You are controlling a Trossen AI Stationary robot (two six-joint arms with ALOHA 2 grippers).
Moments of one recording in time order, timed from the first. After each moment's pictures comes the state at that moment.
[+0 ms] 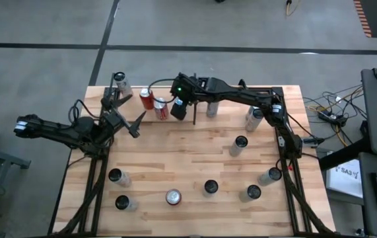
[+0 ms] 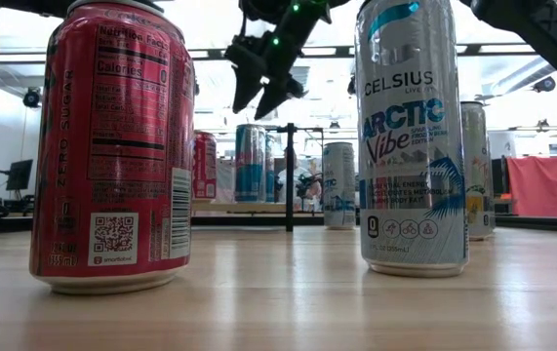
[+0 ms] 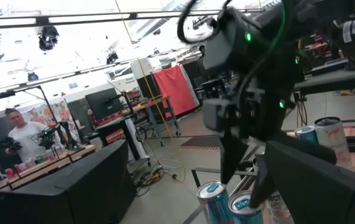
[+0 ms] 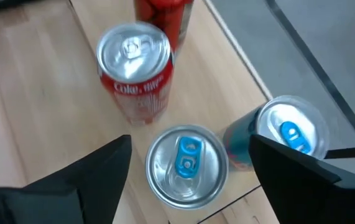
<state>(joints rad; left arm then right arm) -0.16 0.59 0.40 0.51 -0.85 0.58 -0.29 2.15 2.20 -0.91 0.16 0.08</state>
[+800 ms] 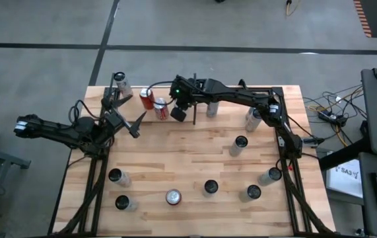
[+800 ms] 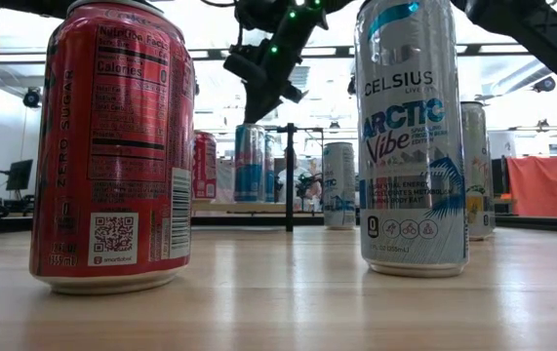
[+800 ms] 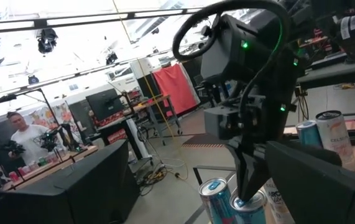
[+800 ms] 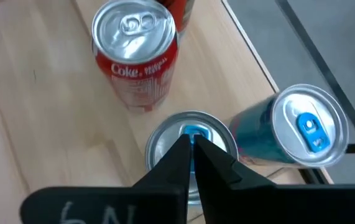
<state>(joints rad) -0.16 0.59 0.40 0.50 -0.85 0.60 -0.29 2.19 2.22 -0.95 0.16 0.06</state>
